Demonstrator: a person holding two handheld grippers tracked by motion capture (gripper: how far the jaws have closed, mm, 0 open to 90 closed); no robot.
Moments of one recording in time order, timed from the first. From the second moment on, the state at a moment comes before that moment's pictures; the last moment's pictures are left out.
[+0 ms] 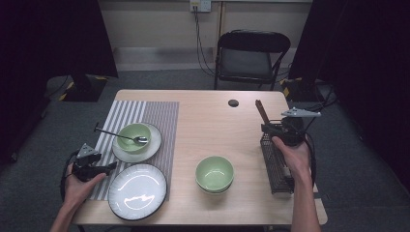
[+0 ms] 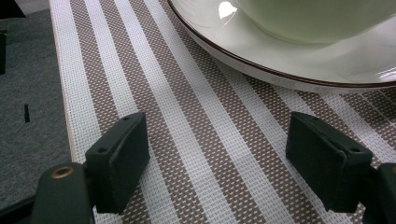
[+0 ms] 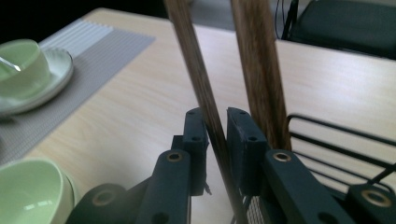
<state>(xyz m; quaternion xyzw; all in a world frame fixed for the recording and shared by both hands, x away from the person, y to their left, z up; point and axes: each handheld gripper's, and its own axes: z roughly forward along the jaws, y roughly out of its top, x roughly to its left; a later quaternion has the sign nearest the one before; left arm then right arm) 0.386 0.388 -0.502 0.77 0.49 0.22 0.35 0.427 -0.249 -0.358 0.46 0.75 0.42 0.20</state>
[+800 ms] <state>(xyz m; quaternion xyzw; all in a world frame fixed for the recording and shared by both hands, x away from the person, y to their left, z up) 0.386 0.388 -0.502 0.77 0.49 0.22 0.35 0.417 -0.263 -0.347 0.45 0.71 0.48 0.25</state>
